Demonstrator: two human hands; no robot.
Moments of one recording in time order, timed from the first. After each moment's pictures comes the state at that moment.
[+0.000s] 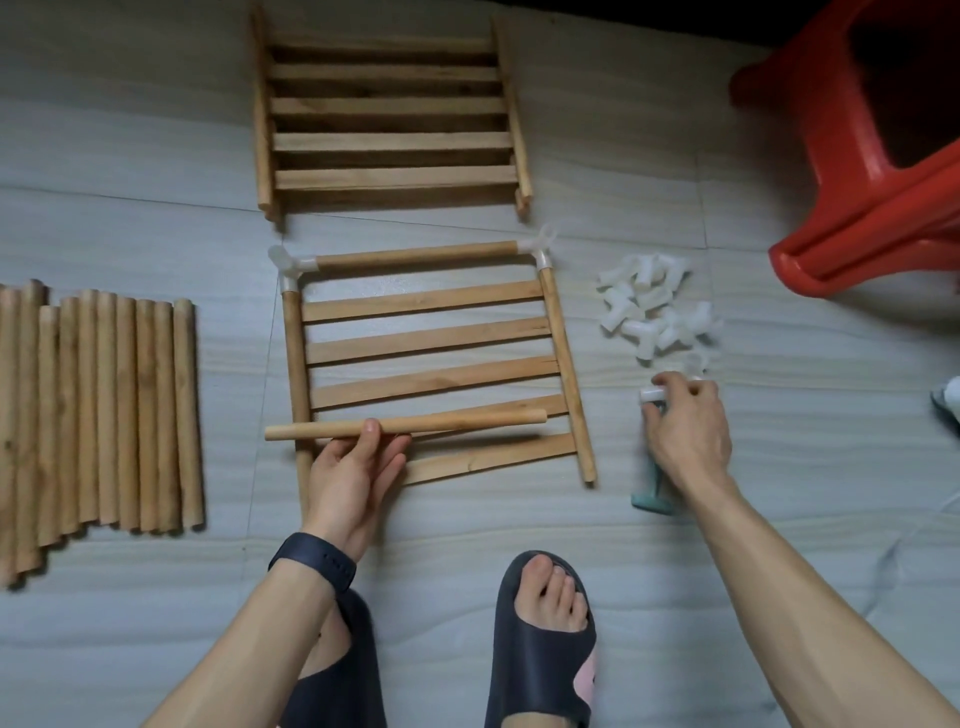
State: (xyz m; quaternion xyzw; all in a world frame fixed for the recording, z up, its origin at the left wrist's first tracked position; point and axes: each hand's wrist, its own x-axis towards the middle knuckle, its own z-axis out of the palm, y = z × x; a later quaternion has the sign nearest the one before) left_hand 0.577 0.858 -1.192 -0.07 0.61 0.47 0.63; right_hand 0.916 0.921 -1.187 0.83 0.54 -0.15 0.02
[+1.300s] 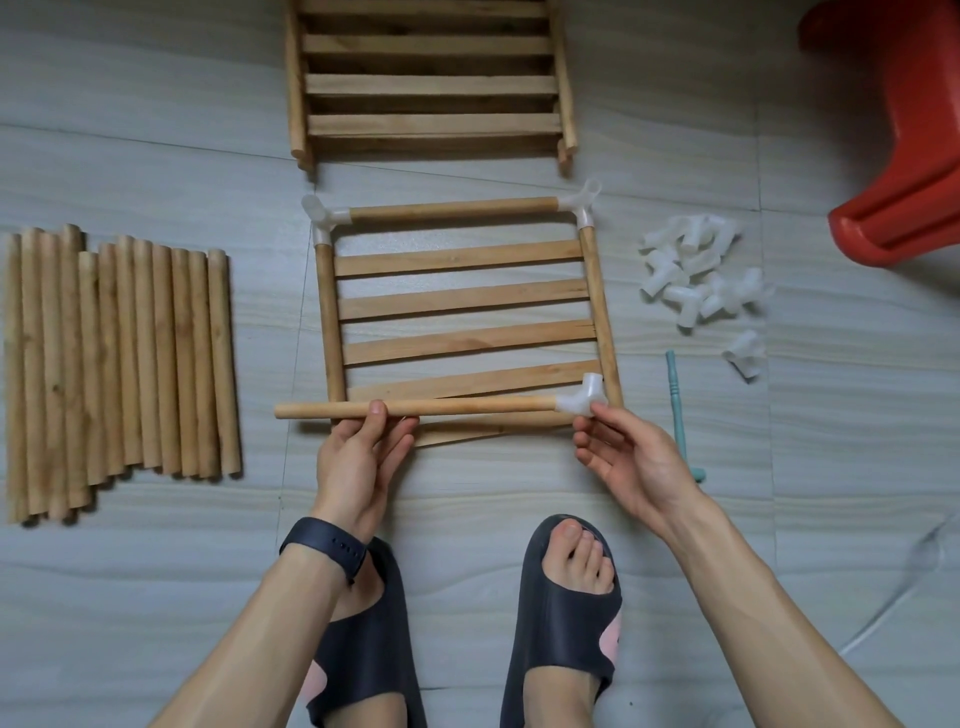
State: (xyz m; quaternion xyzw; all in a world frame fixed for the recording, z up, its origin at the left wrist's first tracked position) left_hand 0.558 0.833 -1.188 -0.10 0.62 0.48 0.62; right_hand 0.820 0.864 -1.151 0.62 0.09 -0.70 -0.33
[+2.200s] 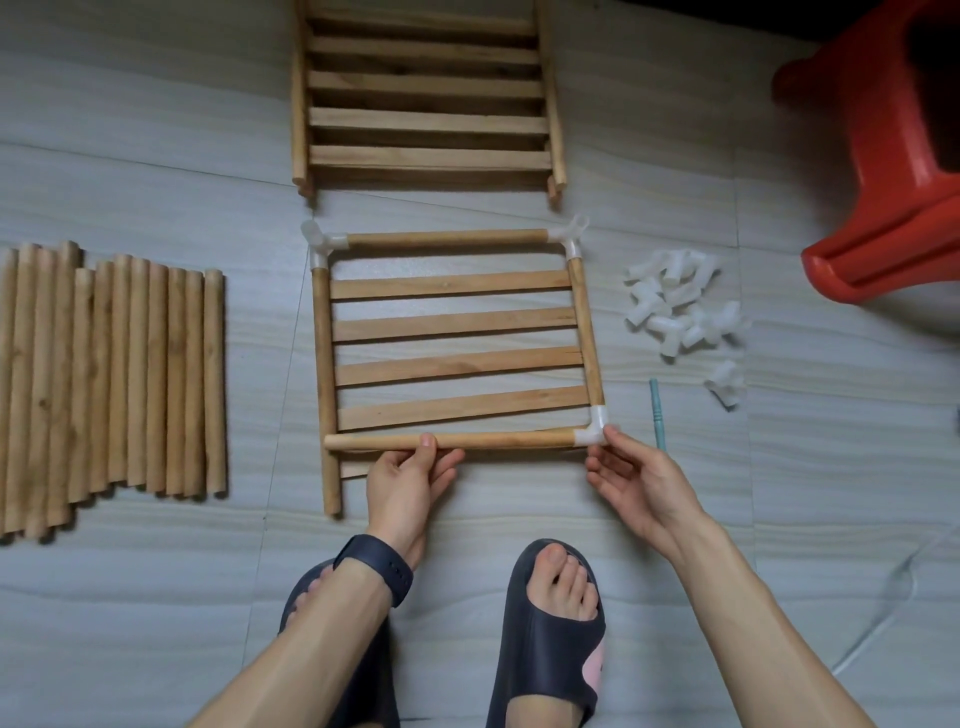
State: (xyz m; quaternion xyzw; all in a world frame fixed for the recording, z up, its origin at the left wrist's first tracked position) left_hand 0.614 0.833 -1.189 -0.07 0.64 0.44 0.63; right_hand 0.844 0.872 -1.156 0.68 0.02 -0.66 -0.32
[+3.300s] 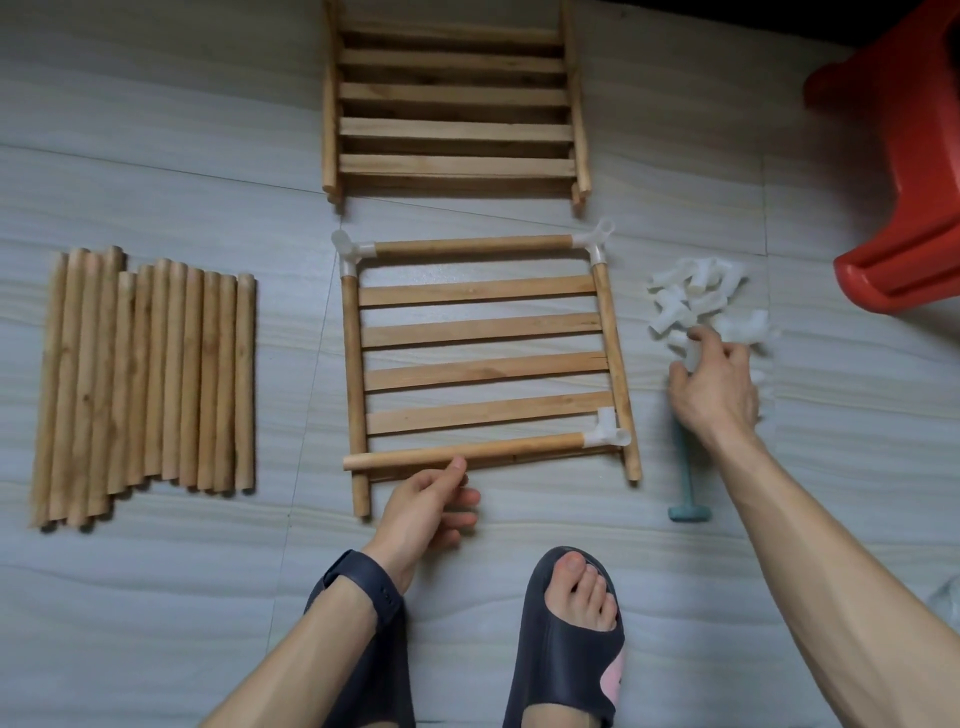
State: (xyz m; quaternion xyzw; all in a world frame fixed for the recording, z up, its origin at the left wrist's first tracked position) left_hand 0.595 0.818 -1.177 0.07 0.68 0.24 0.69; right_hand 0.882 0.966 -1.170 0.82 0.55 -0.17 0.01
